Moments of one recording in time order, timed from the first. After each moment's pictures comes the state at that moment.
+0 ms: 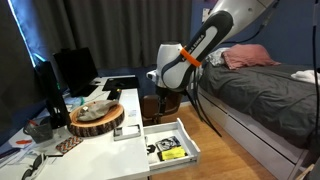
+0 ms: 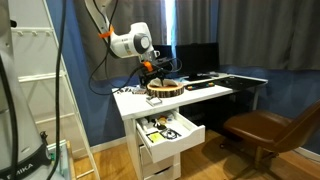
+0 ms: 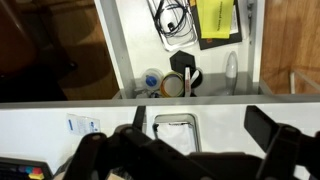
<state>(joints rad) 0.16 0.20 0.21 -2.29 -0.22 2.73 -0.66</state>
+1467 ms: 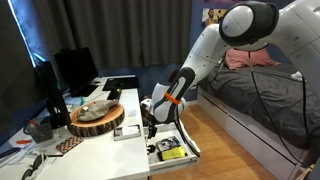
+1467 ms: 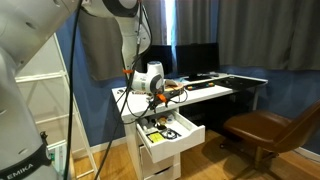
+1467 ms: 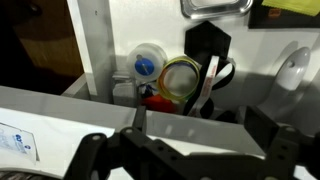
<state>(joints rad) 0.08 0.78 0.27 -1.97 -0.26 3.04 -0.92</state>
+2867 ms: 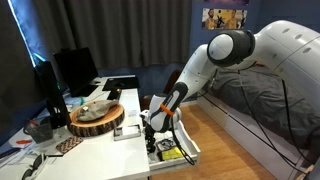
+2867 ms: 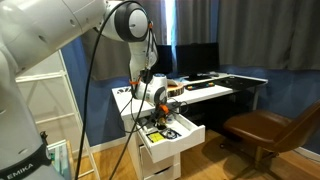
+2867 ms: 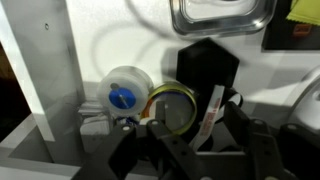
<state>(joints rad) 0.07 1.00 0.28 -1.77 -0.28 2.95 -0.96</state>
